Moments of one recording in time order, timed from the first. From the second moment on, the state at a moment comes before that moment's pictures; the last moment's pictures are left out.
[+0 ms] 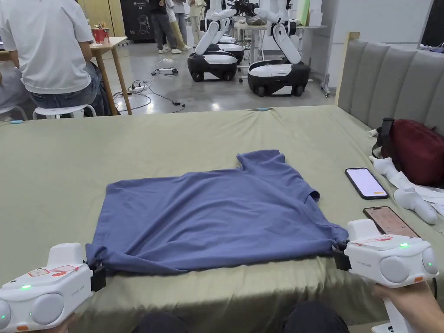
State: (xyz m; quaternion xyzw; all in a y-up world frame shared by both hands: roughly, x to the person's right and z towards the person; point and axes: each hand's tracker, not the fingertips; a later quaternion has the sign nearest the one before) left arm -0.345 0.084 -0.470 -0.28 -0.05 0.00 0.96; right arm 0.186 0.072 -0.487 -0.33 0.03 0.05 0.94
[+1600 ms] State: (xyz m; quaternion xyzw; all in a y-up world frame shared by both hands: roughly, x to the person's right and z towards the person) left arm -0.364 0.112 -0.665 -0.31 0.00 0.01 0.95; right arm 0.158 0.129 -0.708 -0.31 0.00 0.06 0.95
